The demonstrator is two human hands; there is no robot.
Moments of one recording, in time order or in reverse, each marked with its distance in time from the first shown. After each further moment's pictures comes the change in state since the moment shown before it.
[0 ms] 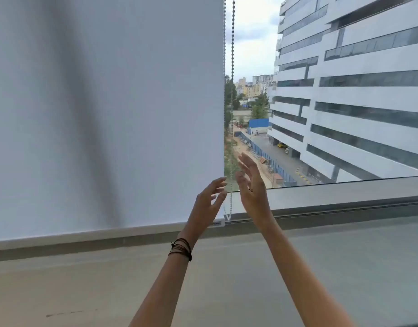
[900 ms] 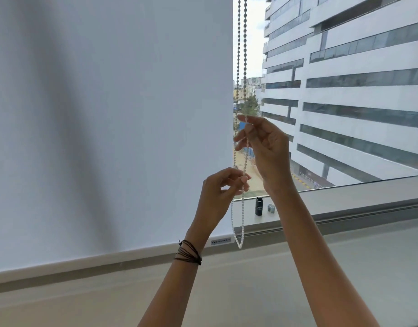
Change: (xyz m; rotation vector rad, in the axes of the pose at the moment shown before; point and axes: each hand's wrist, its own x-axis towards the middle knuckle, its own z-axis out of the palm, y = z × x) left_hand 0.044 0.034 -0.021 -0.246 0.015 0.176; right_hand 0.082 -0.053 0.011 0.338 0.100 -0.241
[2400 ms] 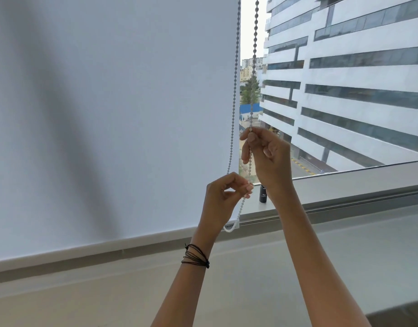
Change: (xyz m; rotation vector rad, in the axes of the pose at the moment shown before) left_hand -0.019 -0.039 0.000 -0.046 0.019 -0.049; right_hand -0.028 0.031 -0.002 -0.194 -0.046 -0.010
